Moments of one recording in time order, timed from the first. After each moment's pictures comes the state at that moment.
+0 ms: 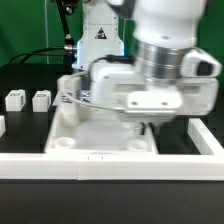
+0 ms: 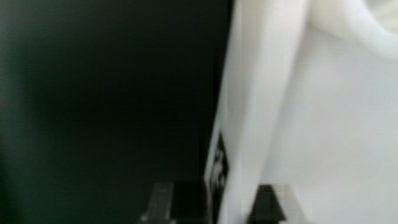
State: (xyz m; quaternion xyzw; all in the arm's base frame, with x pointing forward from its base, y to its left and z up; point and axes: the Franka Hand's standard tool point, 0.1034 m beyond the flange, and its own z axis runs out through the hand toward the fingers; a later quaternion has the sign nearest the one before) arm 0.564 0.072 0.021 0.10 -0.99 0.03 0.10
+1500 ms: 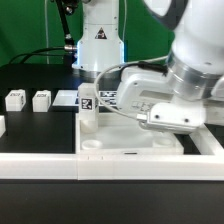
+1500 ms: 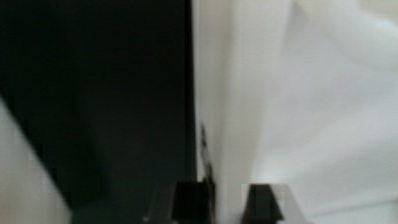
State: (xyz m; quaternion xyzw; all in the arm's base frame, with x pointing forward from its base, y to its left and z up) arm 0.551 0.104 0.019 0.01 -0.97 0.09 0.23
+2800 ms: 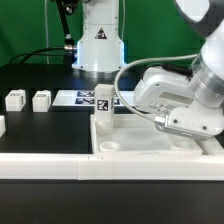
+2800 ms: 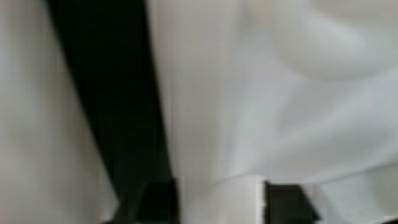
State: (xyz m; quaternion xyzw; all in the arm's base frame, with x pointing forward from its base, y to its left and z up) arm 0.554 0.114 0.019 -0.01 -0.96 0.13 0.26
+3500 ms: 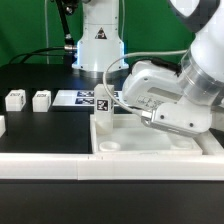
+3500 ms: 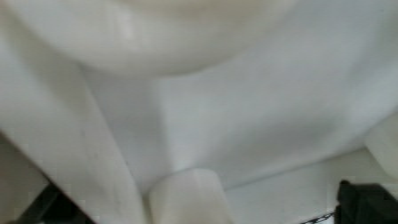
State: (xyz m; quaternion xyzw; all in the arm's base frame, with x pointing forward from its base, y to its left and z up) arm 0.554 0.095 0.025 -0.02 -0.95 0.14 0.27
